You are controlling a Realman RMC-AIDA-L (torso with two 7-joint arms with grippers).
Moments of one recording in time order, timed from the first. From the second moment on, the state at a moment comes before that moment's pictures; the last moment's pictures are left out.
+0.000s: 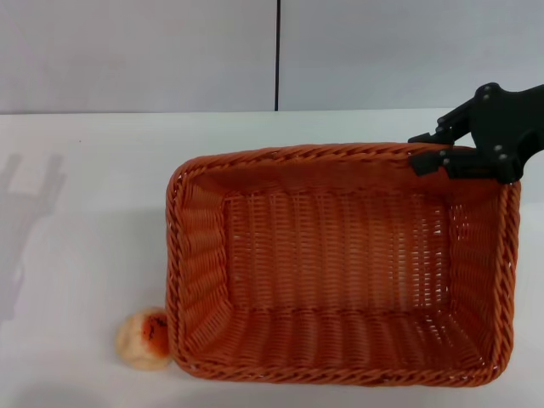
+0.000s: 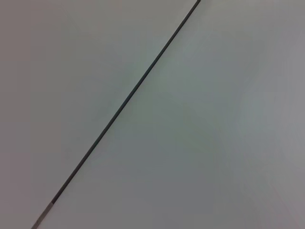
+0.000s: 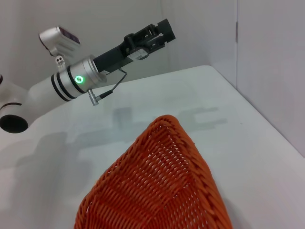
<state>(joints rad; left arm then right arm) -0.27 -2.06 -0.32 -0.04 1.77 1.67 -0.84 0.73 1.92 -0.85 -0.88 -2.09 -1.82 1.62</state>
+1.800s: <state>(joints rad) -0.16 -1.98 0.31 0.44 1.83 1.86 -1.08 0.34 2.06 -0.31 -0.34 -1.13 -1.54 0.92</state>
